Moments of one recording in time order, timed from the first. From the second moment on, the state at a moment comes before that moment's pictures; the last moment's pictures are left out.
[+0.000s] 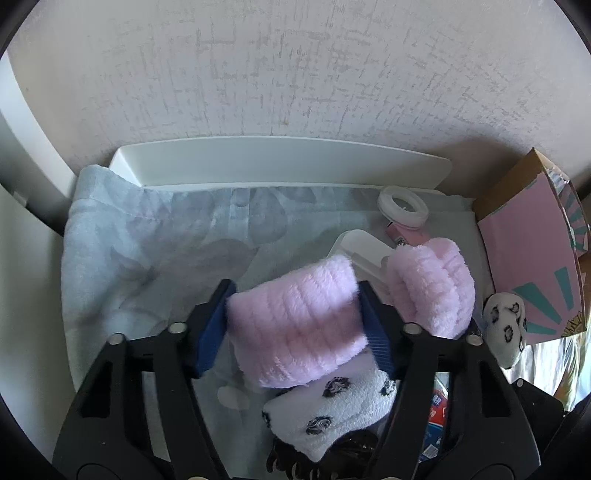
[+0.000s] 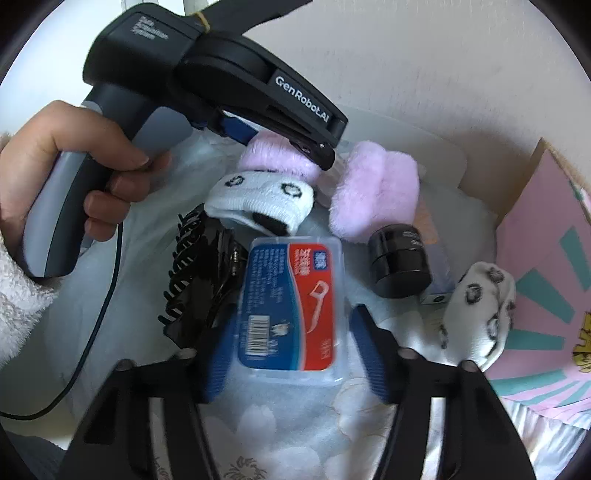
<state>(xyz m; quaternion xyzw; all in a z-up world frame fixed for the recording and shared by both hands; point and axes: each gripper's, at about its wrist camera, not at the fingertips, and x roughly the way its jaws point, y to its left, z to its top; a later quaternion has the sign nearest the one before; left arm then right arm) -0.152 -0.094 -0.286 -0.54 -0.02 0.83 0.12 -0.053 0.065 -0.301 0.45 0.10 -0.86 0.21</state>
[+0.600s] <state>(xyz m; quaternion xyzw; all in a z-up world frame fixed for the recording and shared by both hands) -0.141 -0.128 -0.264 -0.51 -0.06 0.85 0.13 -0.041 0.073 -0.291 0.45 0.09 -0.87 0.20</state>
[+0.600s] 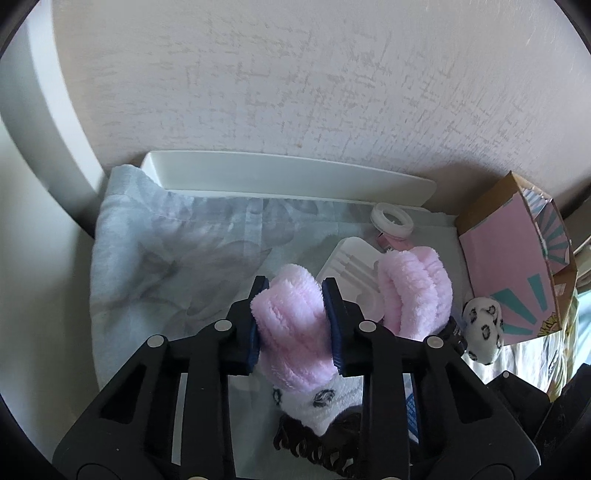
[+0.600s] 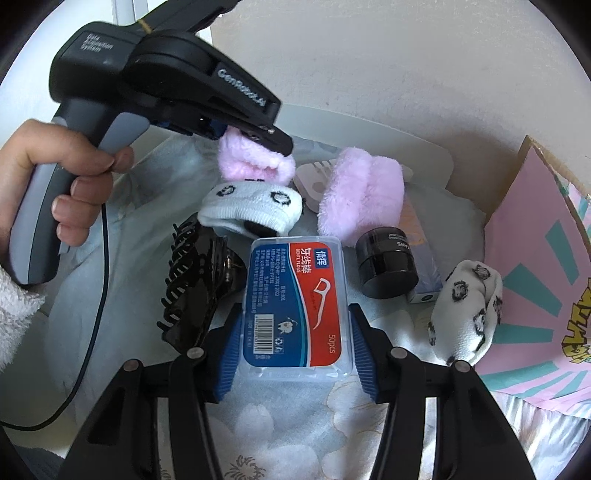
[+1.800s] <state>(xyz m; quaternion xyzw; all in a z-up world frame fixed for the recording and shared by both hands) -0.058 -0.019 -0.079 -0.46 -0.07 0.87 0.18 -0.034 0.184 -0.125 0.38 0.02 -0.91 0.14</state>
